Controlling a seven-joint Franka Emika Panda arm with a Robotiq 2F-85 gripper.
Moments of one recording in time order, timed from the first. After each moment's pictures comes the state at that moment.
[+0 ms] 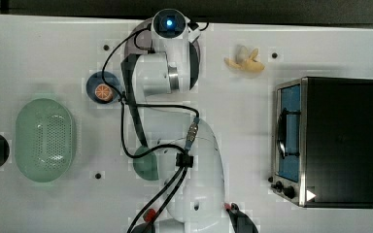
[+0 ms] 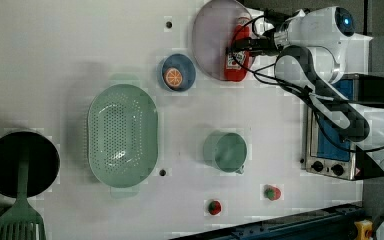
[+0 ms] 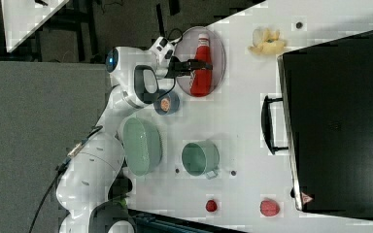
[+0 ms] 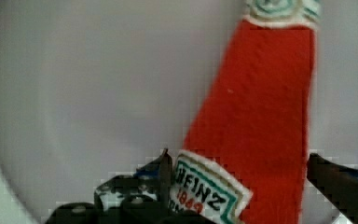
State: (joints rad) arm -0.04 0.89 0.15 -1.45 -0.14 0.75 -0.63
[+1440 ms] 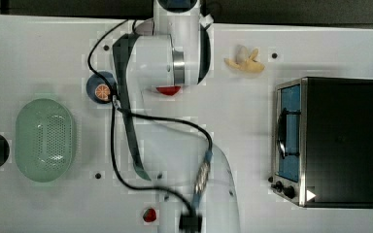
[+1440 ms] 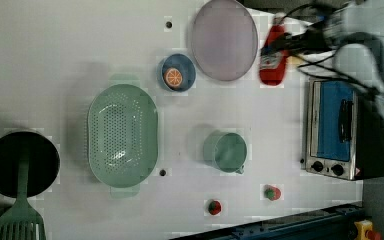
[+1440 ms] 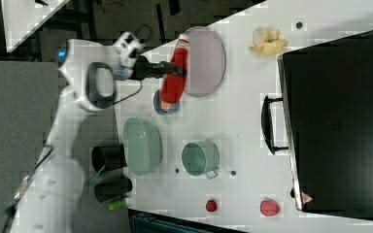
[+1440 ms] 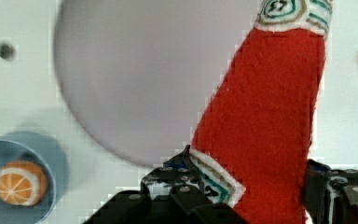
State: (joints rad) arm -0.07 0.60 0.15 -1.49 -0.07 0.46 -0.63
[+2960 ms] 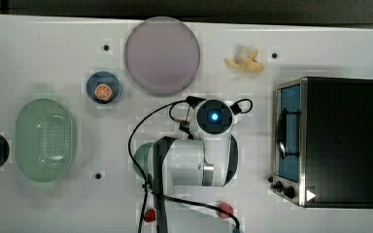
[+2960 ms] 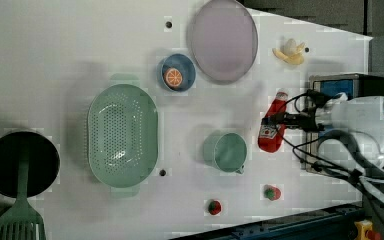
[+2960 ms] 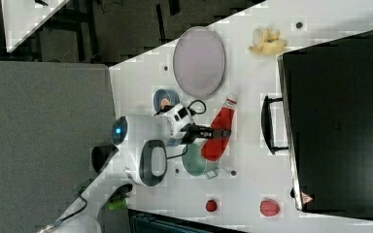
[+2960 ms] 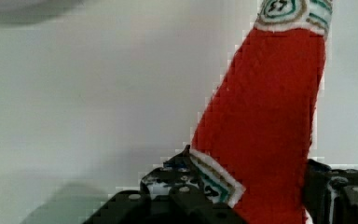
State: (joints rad) arm -0.18 0.26 0.10 -2.37 -0.07 0.96 -0.59
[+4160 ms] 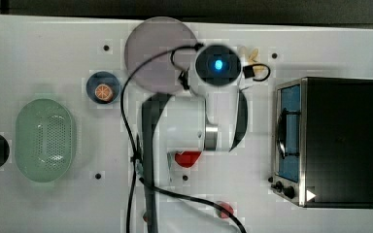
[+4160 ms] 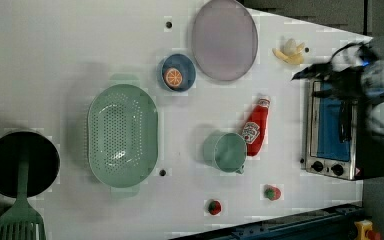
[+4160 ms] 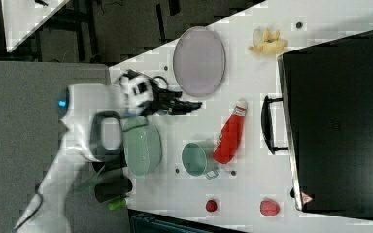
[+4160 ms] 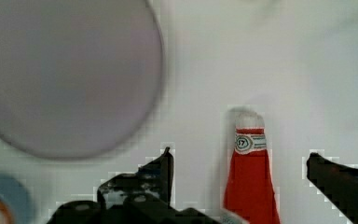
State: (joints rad) arm -0.19 0.22 0.15 -1.96 -0.05 0.62 -0.24
